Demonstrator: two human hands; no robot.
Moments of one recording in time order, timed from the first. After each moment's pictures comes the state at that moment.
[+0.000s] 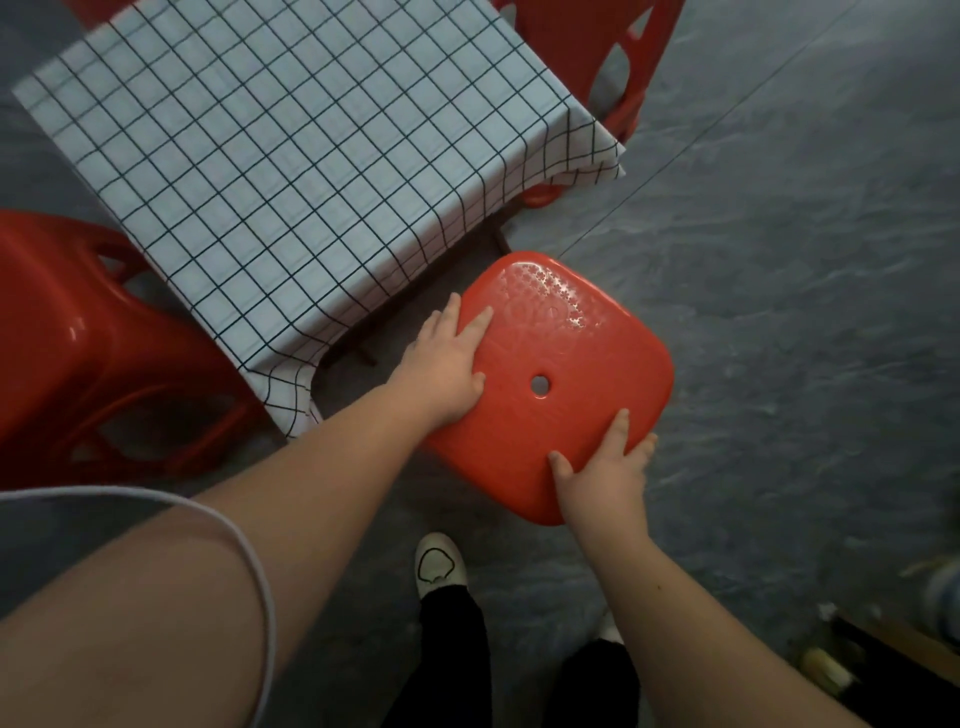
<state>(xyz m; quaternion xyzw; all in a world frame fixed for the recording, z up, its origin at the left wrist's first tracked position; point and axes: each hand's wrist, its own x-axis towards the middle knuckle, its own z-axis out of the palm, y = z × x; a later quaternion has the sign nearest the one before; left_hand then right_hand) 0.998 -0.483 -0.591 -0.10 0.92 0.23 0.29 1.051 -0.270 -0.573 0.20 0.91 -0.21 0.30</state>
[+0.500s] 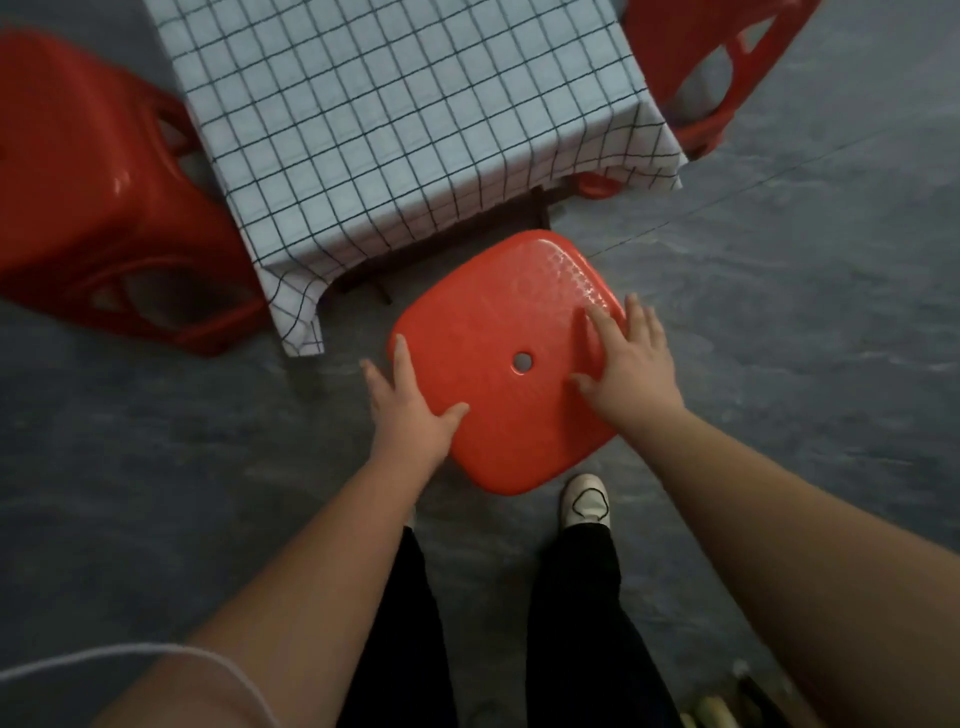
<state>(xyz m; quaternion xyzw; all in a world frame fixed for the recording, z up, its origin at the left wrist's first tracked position) 1.094 -0.395 -0.572 -0.52 0.73 0.41 0.14 0.908 -0.232 -0.563 -0.23 0.92 -0.05 0.31</state>
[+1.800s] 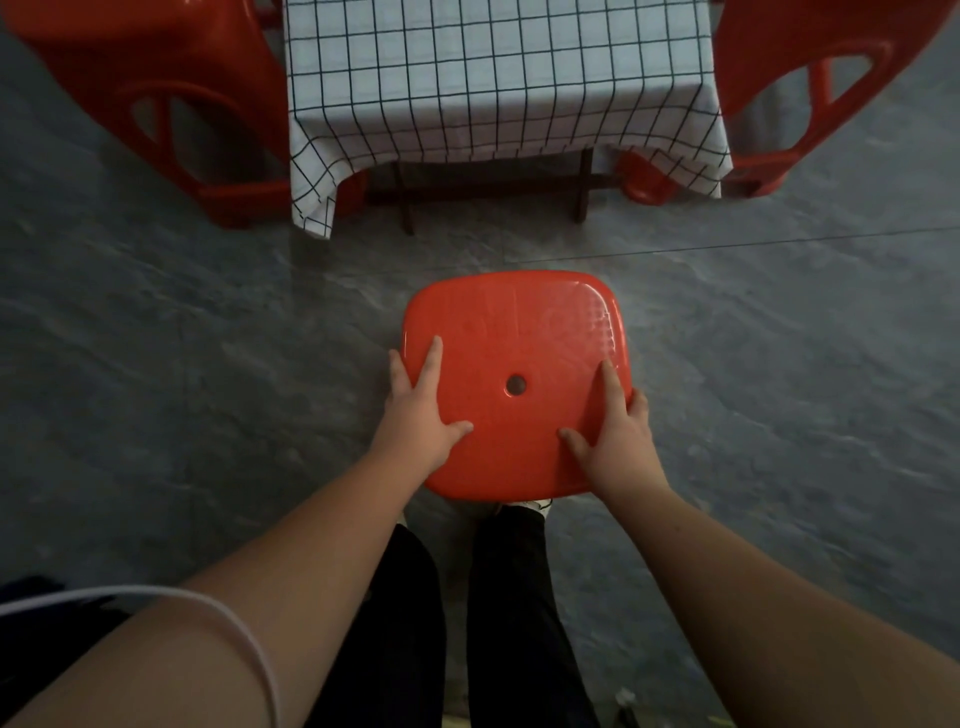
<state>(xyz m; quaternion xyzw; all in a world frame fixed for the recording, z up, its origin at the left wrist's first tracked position) 1.138 -0.247 -0.593 -0.56 0.71 0.40 0.14 0.955 -0.092 -0.585 -0.23 0.87 -0.16 0.40</state>
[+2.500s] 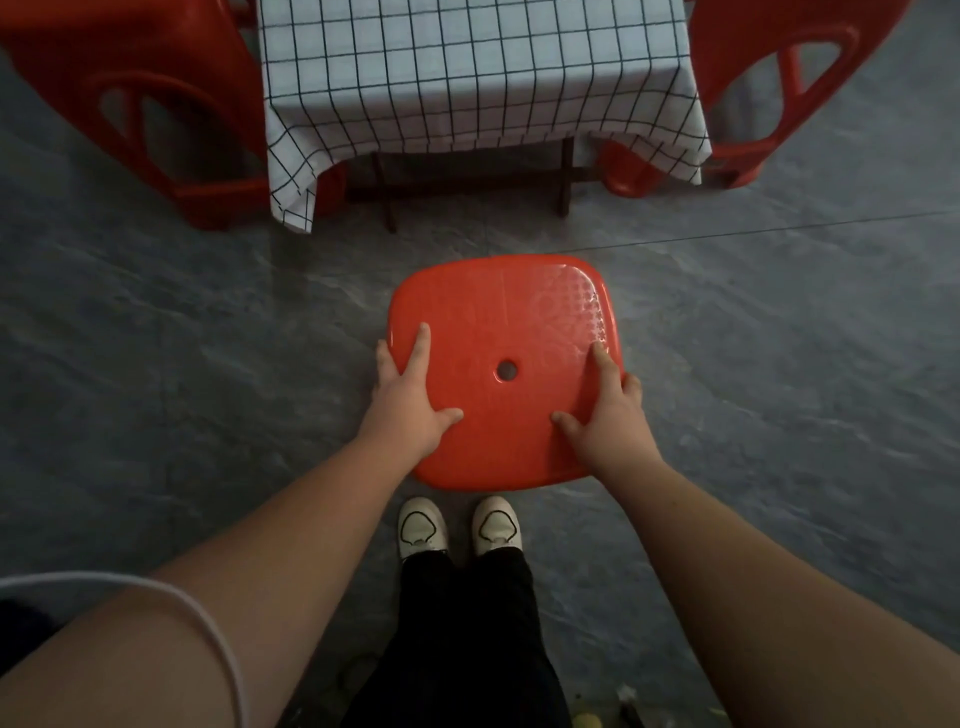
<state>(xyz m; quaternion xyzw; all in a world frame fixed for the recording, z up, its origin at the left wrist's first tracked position) 1.141 -0.246 -0.602 -0.54 0.73 0.39 0.14 0.955 -0.089 -0.593 -0.20 0.88 -0.17 0.40</state>
